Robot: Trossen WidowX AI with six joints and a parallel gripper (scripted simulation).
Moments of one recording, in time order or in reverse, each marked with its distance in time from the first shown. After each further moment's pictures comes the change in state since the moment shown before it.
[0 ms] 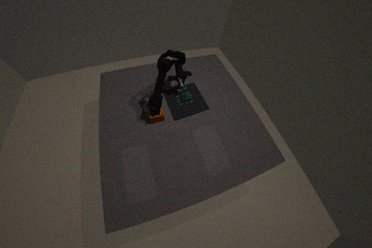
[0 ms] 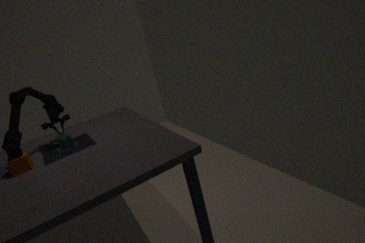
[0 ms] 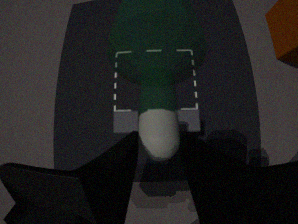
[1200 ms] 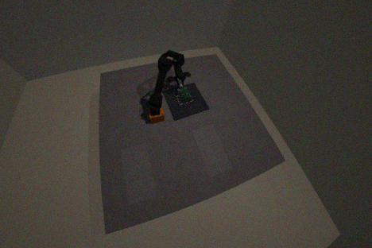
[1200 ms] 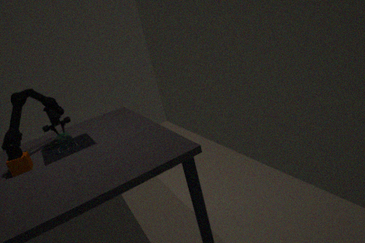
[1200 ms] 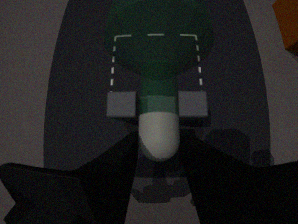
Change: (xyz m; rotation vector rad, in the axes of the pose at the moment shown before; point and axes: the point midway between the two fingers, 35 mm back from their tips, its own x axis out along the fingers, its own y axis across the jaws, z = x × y) arm 0.013 -0.002 -0.021 -0.020 0.004 0.011
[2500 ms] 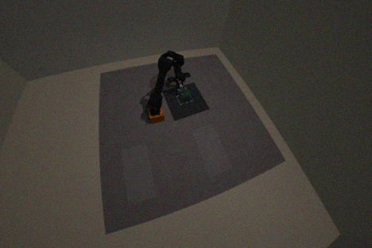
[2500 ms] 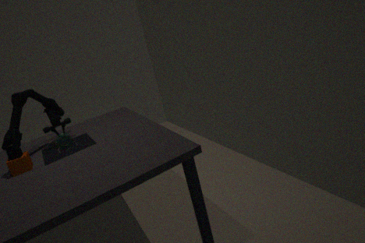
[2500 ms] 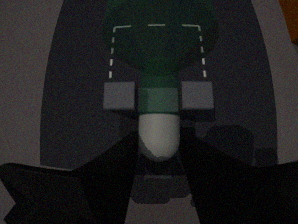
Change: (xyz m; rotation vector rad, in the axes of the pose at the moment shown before) arm 0.007 0.000 -0.008 0.004 0.020 0.009
